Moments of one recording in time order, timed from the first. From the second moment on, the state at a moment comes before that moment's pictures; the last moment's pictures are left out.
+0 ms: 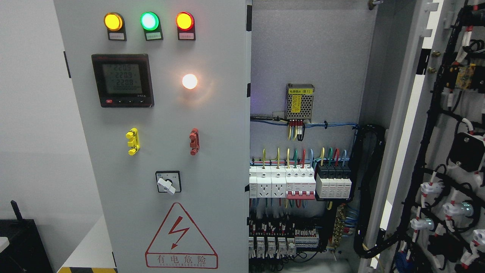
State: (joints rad) left arm 0.12 -0.02 -0.06 -0.07 0.00 -0.20 -0.27; right arm 0.55 -0.21 0.37 -1.15 -0.09 -0.13 -0.09
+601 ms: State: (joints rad) left arm 0.12 -0.03 -0.02 -0.02 0.00 -0.21 -0.28; right arm 0.61 -0.37 0.48 -1.51 -0.09 -0.42 -0.08
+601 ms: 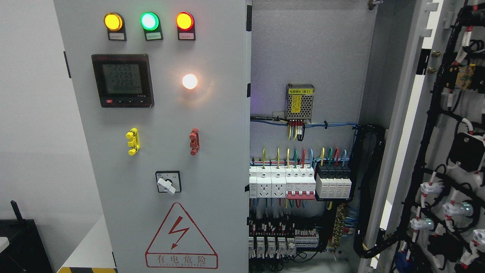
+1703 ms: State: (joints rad) left arm 0.10 -0.05 0.00 0.00 0.00 -0.21 -0.28; right arm 0.26 -0.25 0.49 -1.82 -0.09 -0.38 -0.08
